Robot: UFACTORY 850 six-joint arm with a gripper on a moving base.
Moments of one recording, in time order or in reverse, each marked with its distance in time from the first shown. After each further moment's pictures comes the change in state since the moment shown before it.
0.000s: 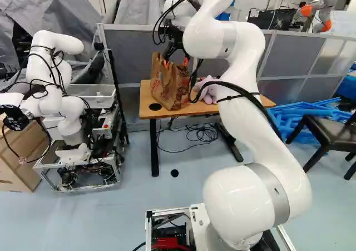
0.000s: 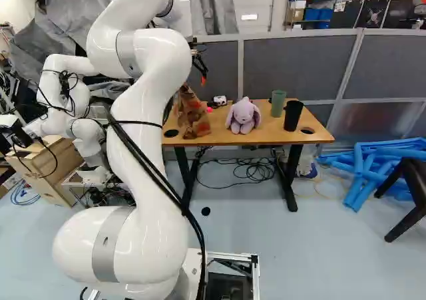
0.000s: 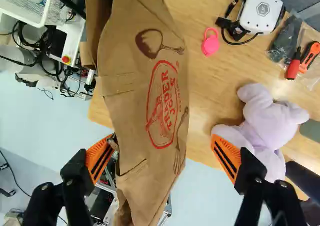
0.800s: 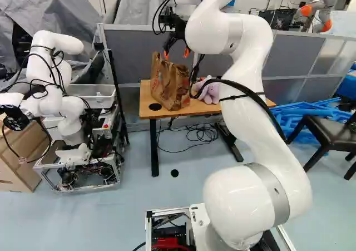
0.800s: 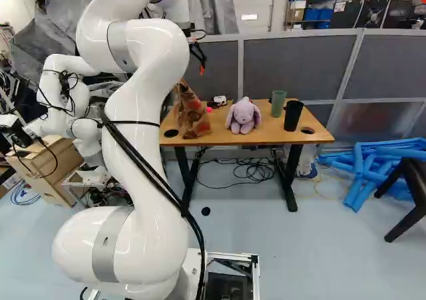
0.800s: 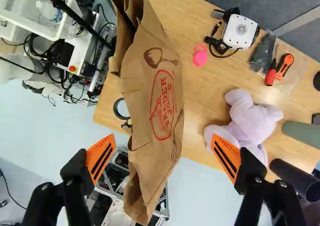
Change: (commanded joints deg) arm 0.0 3.2 -1.1 0.0 0.0 0.0
